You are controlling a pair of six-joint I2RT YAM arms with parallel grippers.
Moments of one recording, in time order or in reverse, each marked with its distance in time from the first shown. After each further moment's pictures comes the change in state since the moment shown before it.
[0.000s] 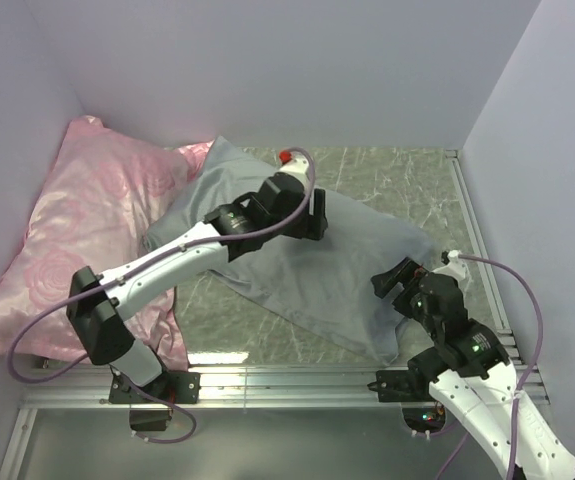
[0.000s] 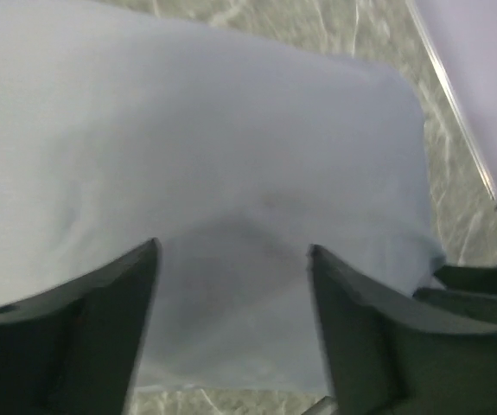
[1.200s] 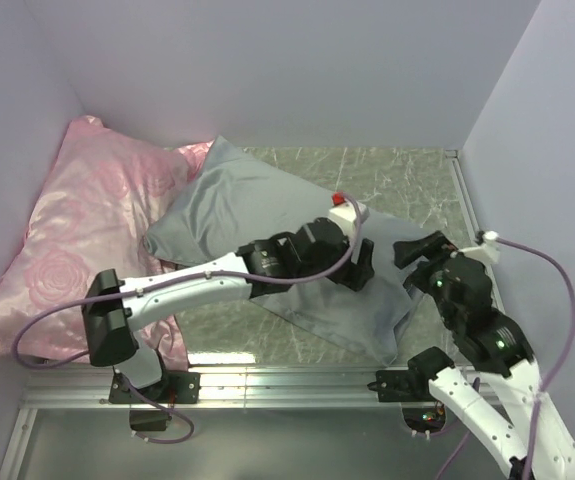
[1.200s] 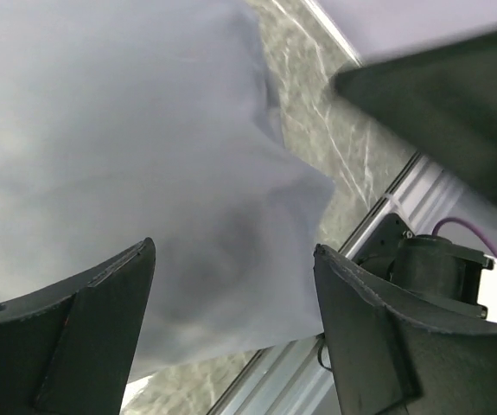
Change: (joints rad) left arm -0.267 0.035 -0.051 0.150 0.055 0.019; right arm -0.016 0.126 0.245 0.061 0.125 0.015
